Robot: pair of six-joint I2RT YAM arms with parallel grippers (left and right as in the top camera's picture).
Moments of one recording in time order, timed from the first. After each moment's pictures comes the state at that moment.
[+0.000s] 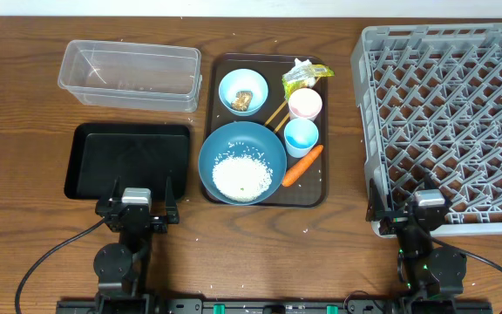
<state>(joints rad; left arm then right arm) 0.00 0.01 0.02 -0.11 0.02 0.09 0.04 0.01 0.01 -0.07 -0.06 -0.01</state>
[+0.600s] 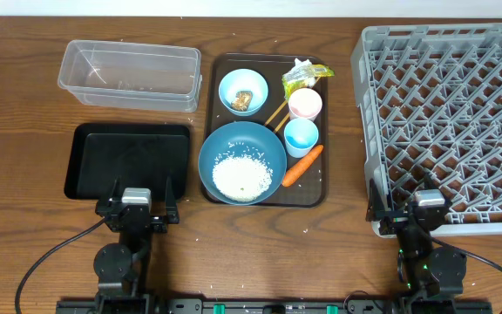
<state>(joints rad) 0.00 0.01 0.02 -0.11 0.02 0.09 0.04 0.01 0.01 -0.07 -0.06 -0.01</state>
